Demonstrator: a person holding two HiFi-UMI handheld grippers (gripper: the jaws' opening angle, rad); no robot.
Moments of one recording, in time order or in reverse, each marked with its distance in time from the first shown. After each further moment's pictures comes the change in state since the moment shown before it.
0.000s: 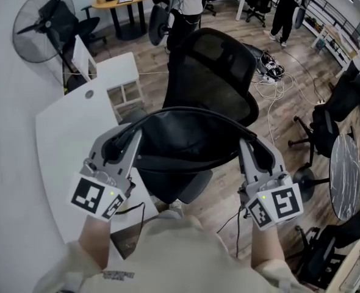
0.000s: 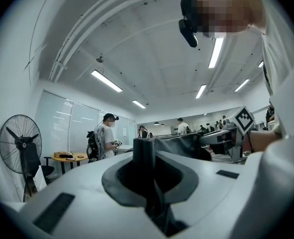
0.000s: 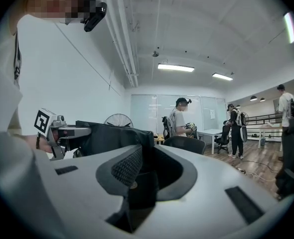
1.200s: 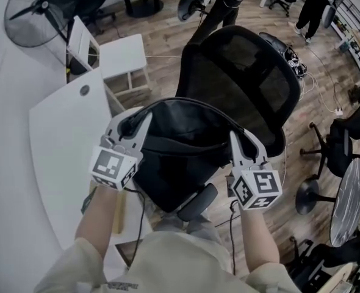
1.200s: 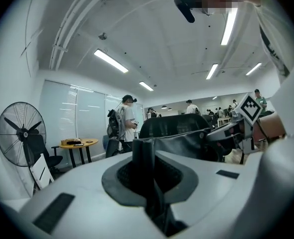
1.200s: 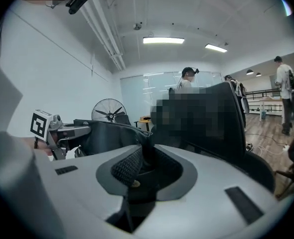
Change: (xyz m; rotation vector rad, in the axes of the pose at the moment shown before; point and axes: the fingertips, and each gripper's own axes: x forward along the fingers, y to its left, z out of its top) left arm 0.172 0.136 -0.171 0.017 0.194 0.082; right arm 0.220 -0.093 -0.153 0.160 0.198 -0.011
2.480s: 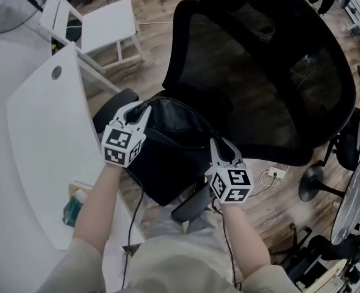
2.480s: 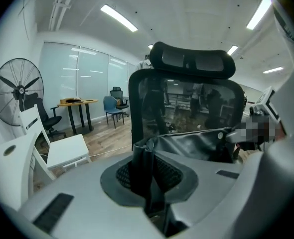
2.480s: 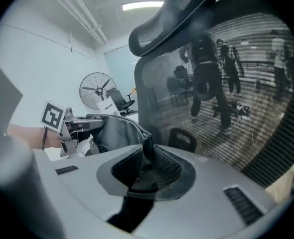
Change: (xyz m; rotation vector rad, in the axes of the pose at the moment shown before) left arm 0.111 0.015 -0.278 -0.138 0.368 -0.009; right arm 0.097 -0.040 -0.253 0.157 0.307 -0.034
